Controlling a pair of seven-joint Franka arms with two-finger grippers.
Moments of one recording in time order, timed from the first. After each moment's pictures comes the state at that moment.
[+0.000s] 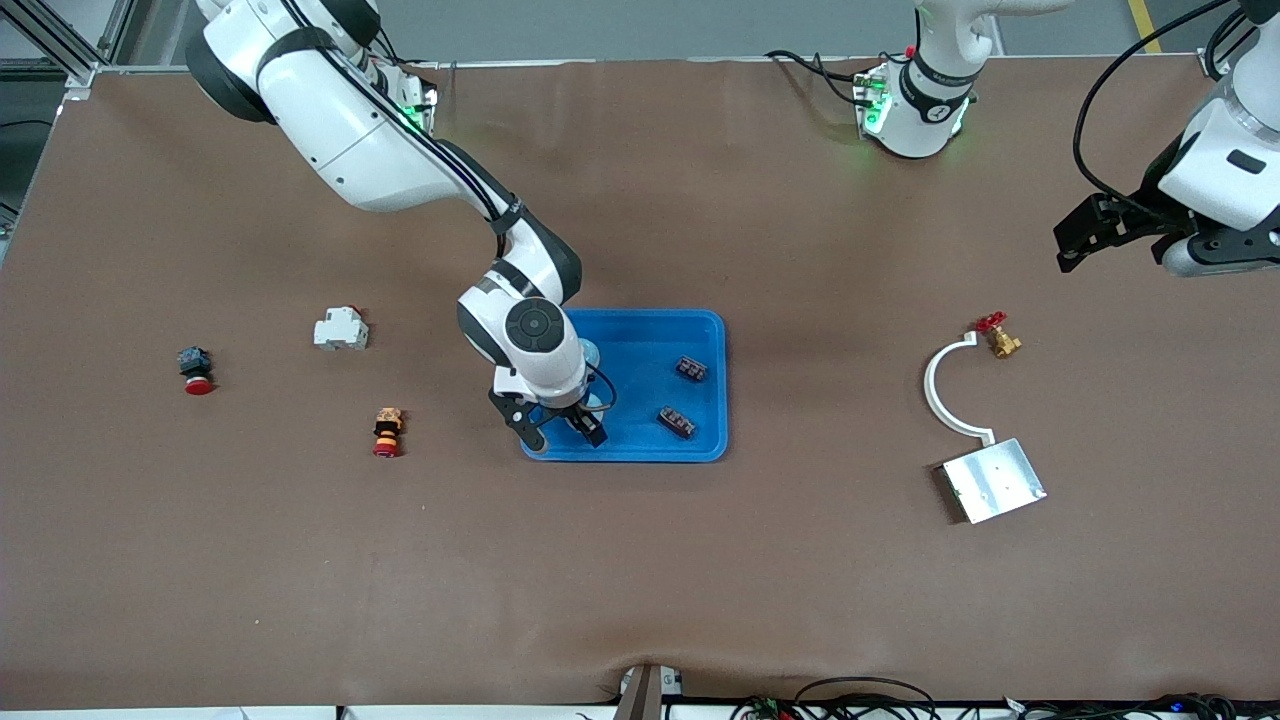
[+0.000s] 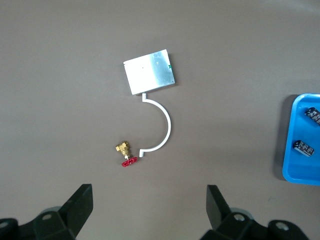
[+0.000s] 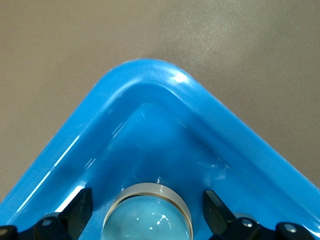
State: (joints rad) left arm -0.05 -0.05 -0.09 -1.62 0.07 1.61 -0.19; right arm 0.36 0.85 0.29 -1.54 -0.37 2.42 1.69
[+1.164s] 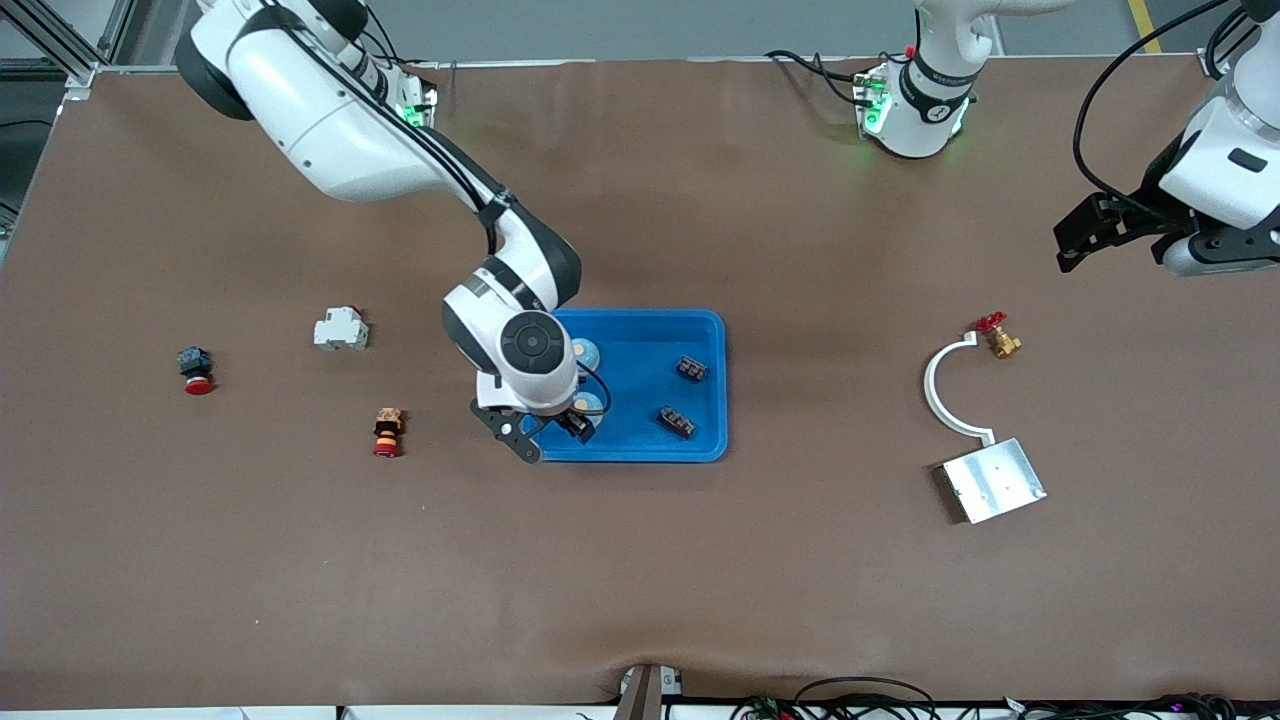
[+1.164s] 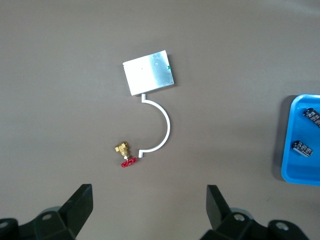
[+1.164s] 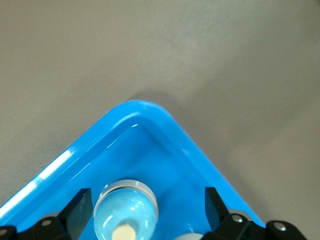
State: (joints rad) left arm -0.05 -0.05 -0.09 -1.62 0.06 1.61 -0.19; right arm 0.26 0.82 0.42 -1.39 -0.37 2.03 1.47
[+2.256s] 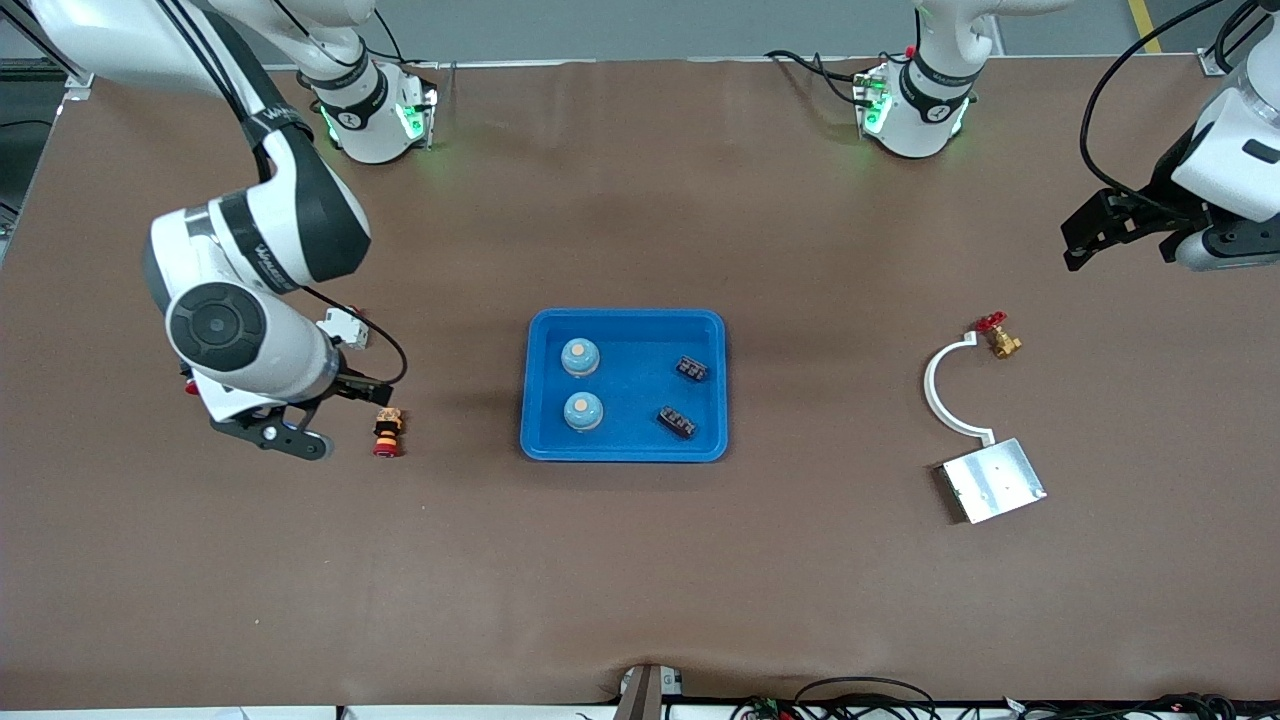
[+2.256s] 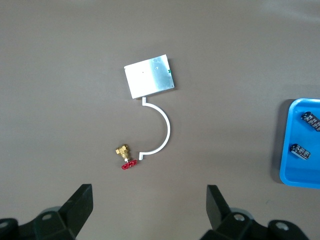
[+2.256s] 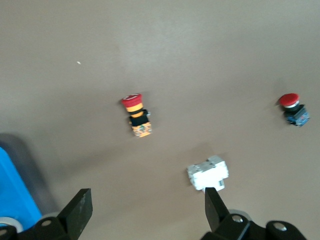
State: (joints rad) left arm -0.05 -0.05 -0.09 -1.60 0.06 1.61 -0.19; right arm -0.15 0.41 0.49 -1.57 -0.32 1.70 0.69
